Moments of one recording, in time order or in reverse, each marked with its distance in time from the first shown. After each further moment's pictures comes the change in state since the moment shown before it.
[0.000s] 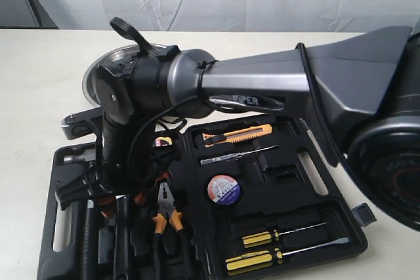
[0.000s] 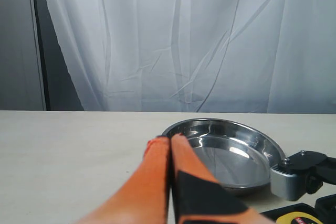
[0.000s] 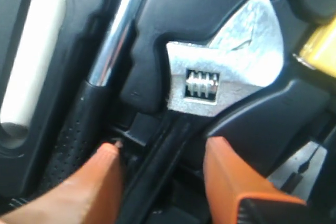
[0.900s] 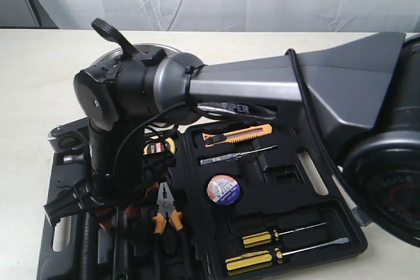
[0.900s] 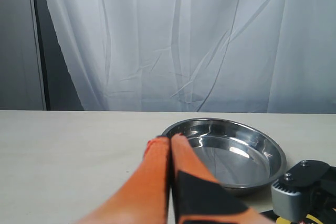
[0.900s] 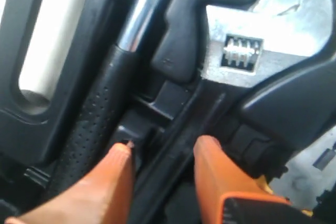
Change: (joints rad) left arm 0.000 0.000 0.000 0.000 0.000 0.000; right arm 0.037 -0.004 -0.037 -0.010 0.086 0.006
